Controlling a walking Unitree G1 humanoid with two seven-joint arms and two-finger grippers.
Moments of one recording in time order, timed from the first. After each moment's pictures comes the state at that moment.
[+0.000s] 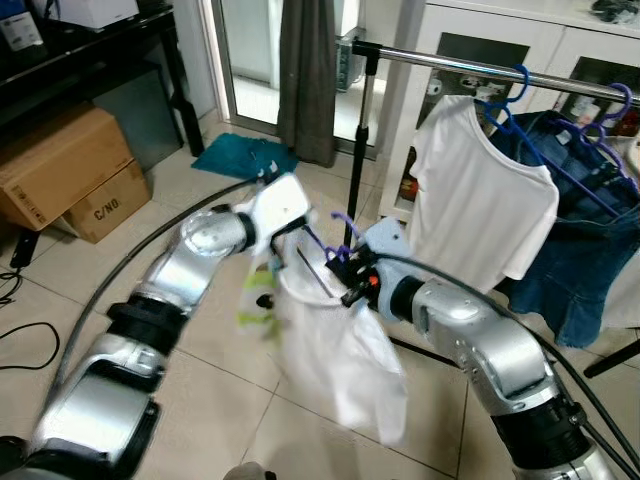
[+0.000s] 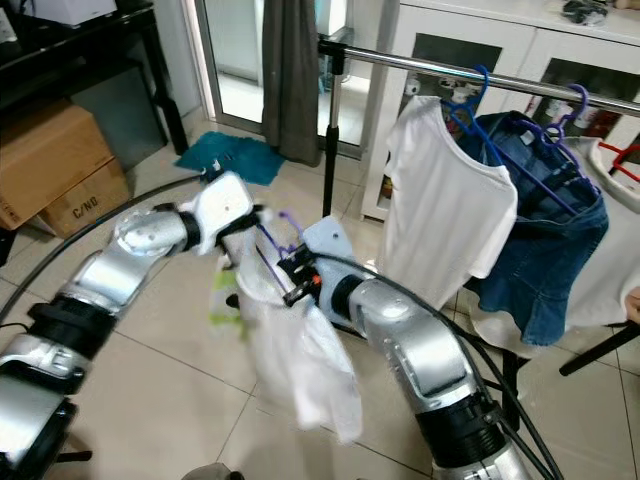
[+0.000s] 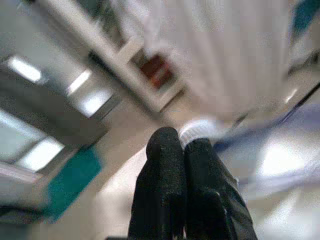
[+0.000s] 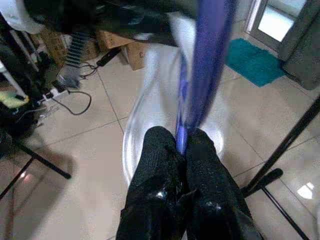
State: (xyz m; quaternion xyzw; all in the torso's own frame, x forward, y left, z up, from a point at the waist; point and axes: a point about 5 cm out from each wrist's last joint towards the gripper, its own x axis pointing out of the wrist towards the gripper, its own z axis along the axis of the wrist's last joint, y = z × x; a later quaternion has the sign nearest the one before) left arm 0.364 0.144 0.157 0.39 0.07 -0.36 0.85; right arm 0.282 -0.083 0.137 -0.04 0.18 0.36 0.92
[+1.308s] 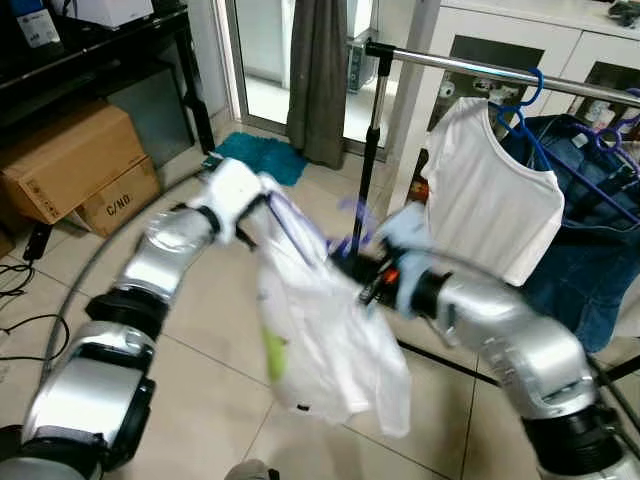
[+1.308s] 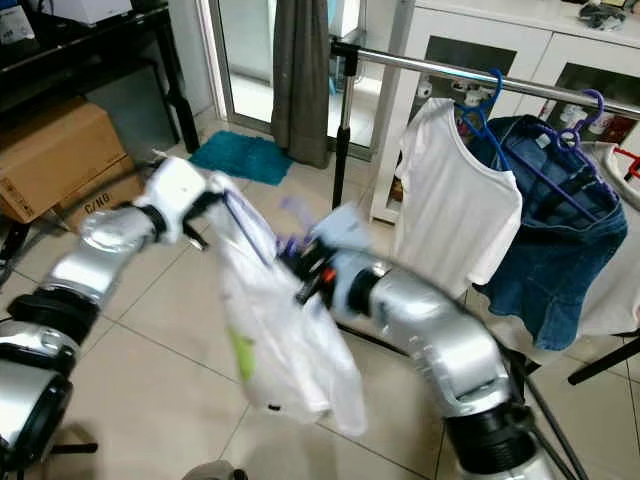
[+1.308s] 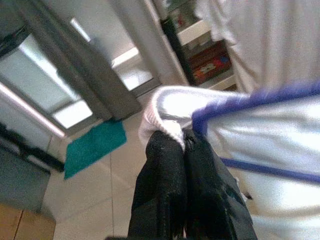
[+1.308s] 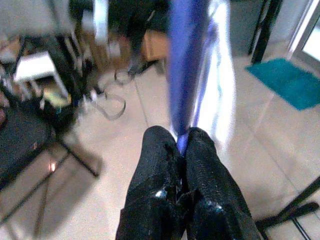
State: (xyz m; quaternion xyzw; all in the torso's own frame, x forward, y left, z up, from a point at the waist) left arm 0.376 0.168 0.154 0.29 0.06 -0.28 0.91; right arm 0.268 -0.084 0.150 -0.05 0.16 0.43 0.89
